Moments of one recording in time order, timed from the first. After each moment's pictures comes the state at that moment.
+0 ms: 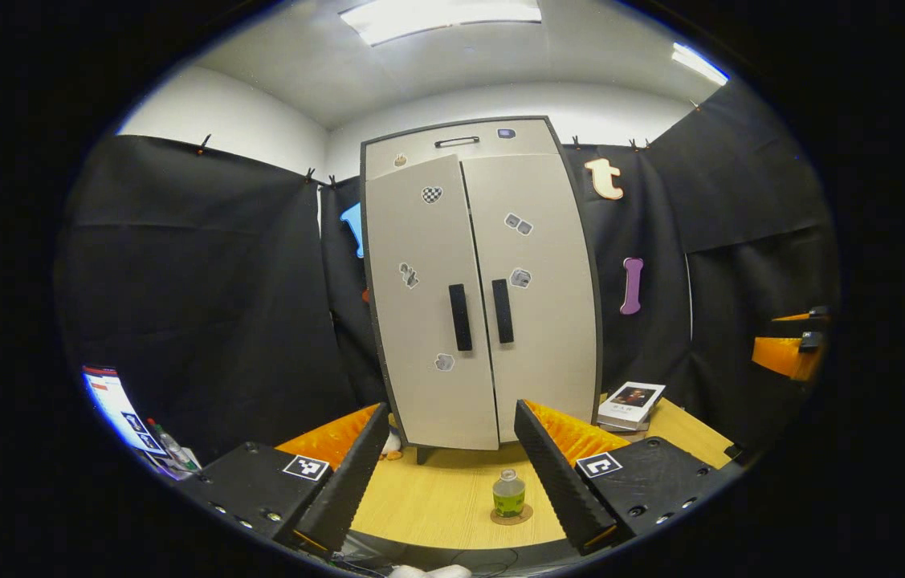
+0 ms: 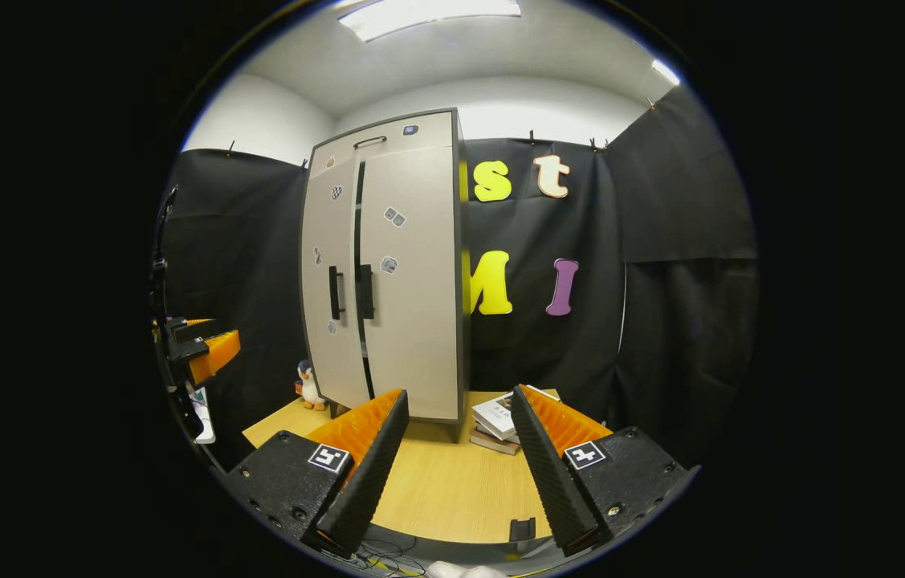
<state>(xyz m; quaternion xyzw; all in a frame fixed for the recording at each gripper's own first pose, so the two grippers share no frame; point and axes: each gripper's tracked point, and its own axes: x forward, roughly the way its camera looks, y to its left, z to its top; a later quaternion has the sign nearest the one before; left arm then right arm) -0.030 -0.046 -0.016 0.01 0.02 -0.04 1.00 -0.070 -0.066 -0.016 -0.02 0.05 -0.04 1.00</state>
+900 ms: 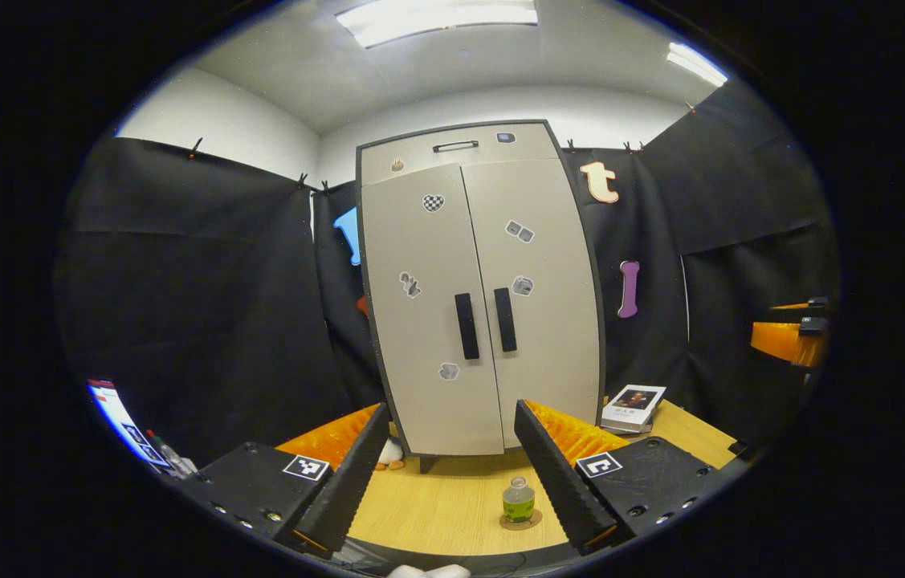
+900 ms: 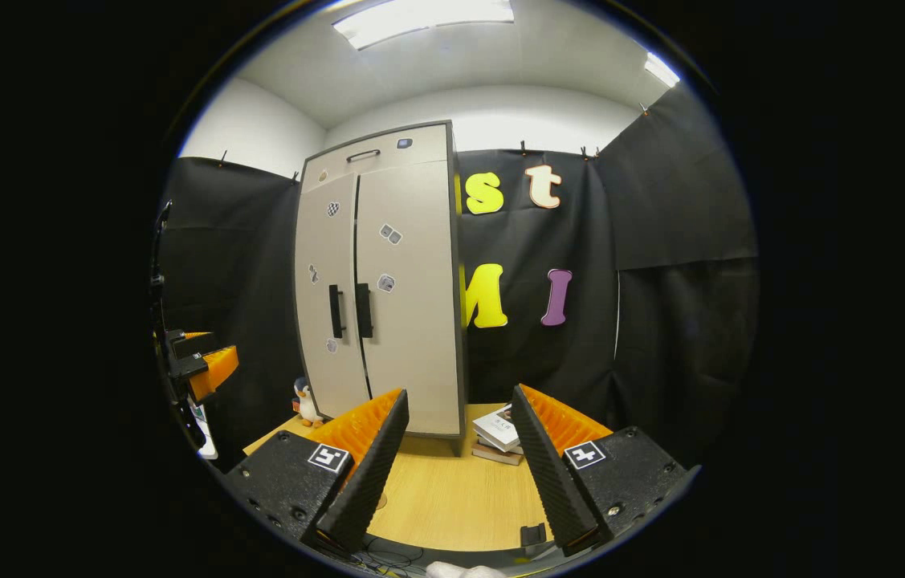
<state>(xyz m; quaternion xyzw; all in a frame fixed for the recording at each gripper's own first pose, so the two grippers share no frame) -0.003 -0.024 0.002 0.01 0.01 -0.06 1.00 -0.051 -0.041 0.011 0.00 0.02 -0.06 1.00</state>
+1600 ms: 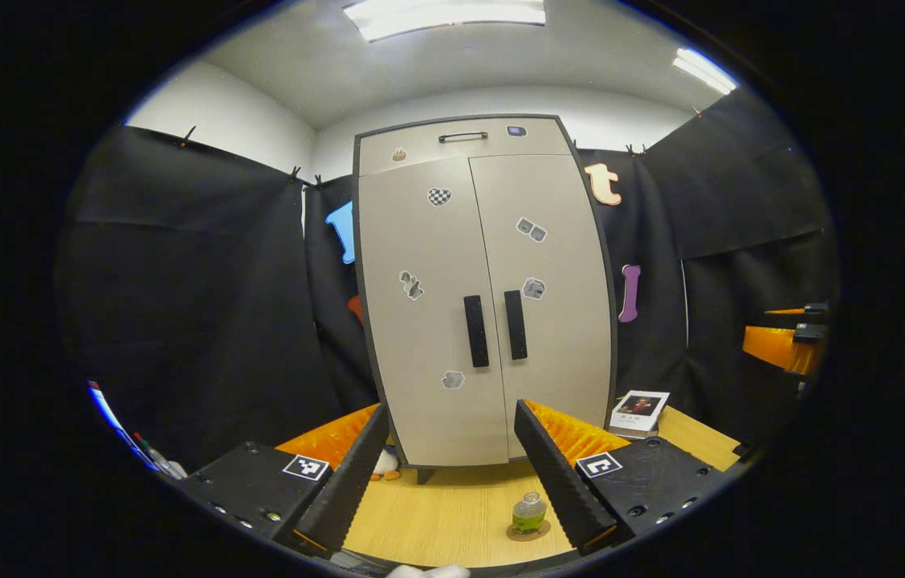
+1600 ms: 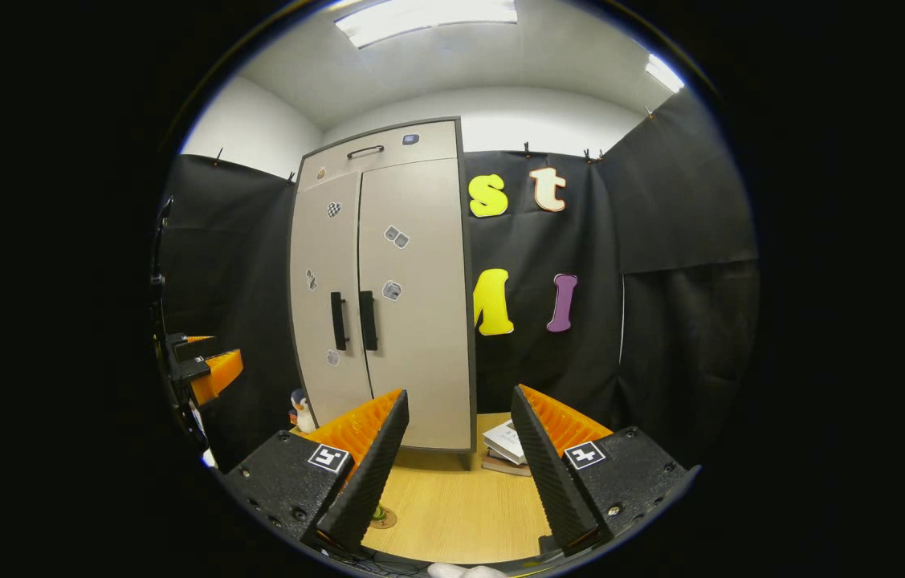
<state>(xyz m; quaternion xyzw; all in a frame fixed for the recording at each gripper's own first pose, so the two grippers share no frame) 0.050 -0.006 -0.005 0.01 0.01 -0.07 1.00 0.000 -0.015 0.009 -0.01 0.01 -0.07 1.00</state>
